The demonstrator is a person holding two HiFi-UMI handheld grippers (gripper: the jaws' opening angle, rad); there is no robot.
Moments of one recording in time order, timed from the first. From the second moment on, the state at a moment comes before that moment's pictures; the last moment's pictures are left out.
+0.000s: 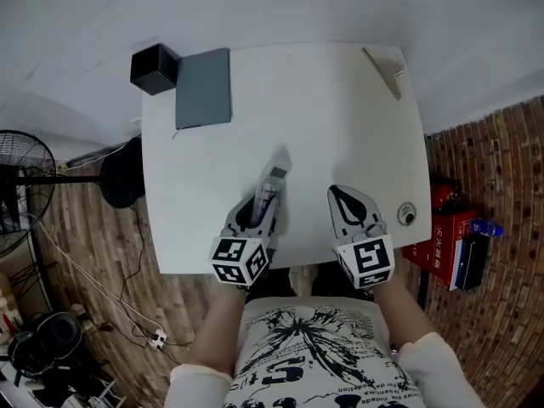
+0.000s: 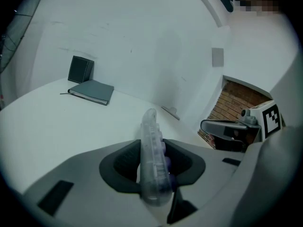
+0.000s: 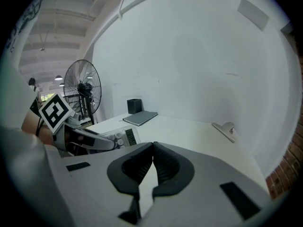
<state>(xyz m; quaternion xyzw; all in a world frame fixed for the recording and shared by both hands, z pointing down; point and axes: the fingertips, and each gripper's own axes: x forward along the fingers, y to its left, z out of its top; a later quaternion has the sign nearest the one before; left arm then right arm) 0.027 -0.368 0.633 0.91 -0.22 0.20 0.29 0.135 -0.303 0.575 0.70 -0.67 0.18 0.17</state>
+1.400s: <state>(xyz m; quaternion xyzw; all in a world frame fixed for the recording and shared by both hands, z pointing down) 0.004 -0.386 0.536 0.94 -0.24 0.21 0.11 0.130 -0.306 0.511 0.71 -0.68 0.12 0.14</state>
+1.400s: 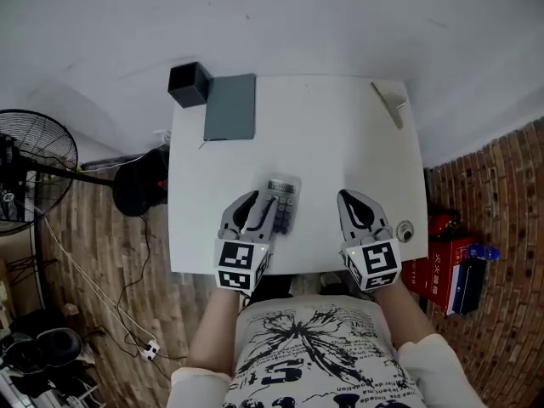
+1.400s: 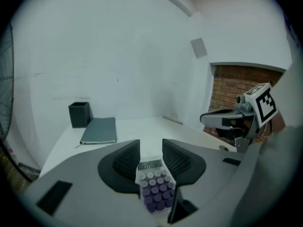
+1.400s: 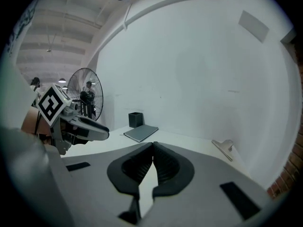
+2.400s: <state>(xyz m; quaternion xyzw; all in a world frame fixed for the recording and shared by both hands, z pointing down) -0.037 -0.348 0.383 0.96 -0.25 0.09 0.01 0.115 -0.270 0.393 0.71 -0.70 0.01 0.08</state>
